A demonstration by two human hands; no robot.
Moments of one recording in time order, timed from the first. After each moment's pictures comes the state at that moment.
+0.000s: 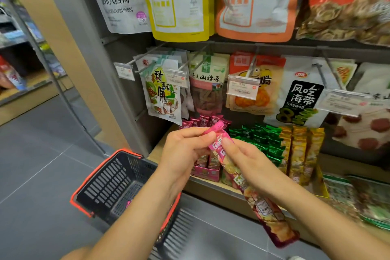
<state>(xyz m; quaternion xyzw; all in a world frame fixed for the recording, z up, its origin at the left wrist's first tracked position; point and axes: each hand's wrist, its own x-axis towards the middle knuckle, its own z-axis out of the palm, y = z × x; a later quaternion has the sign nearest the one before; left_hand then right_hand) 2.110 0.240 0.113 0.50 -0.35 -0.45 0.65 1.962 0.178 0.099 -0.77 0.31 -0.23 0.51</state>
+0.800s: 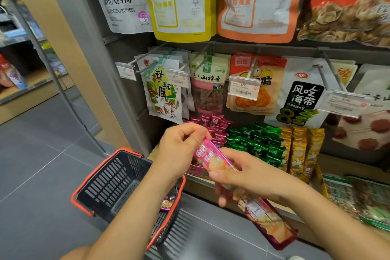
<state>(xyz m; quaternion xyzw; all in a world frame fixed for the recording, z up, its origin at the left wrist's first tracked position) 2.124 0.248 0.117 0.61 -0.48 -0.27 0.57 1.953 0.183 0.105 -0.70 0.22 -0.06 0.68</state>
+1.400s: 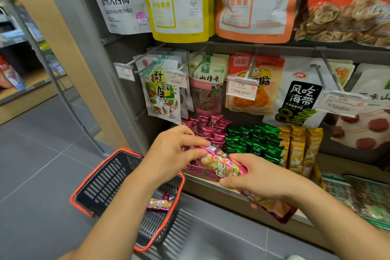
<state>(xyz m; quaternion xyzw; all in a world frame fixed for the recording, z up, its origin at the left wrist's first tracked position) 2.151 0.247 0.108 0.67 -0.64 -0.13 0.35 1.944 0.176 0.110 -0.76 0.35 0.00 0.56</state>
